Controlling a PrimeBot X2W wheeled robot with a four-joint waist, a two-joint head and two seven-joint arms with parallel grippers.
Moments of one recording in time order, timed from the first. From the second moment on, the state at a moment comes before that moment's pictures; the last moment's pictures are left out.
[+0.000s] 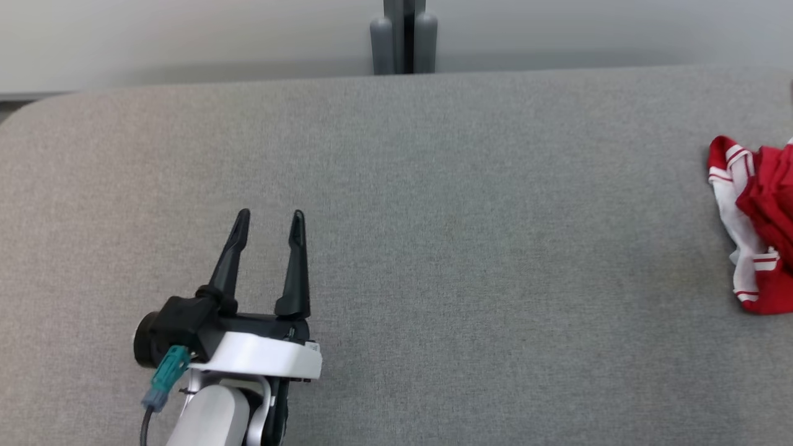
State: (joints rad) left arm -0.19 0.05 -0.27 0.09 -0.33 0.11 -0.26; right arm -0.57 -0.52 0.05 0.34 0.19 0.13 0.05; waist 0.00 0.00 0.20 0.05
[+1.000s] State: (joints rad) left arm 0.03 0.05 -0.20 0.09 -0.33 0.11 -0.26; right arm -0.13 -0.05 0.03 0.27 0.11 0.13 -0.26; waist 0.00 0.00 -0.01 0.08
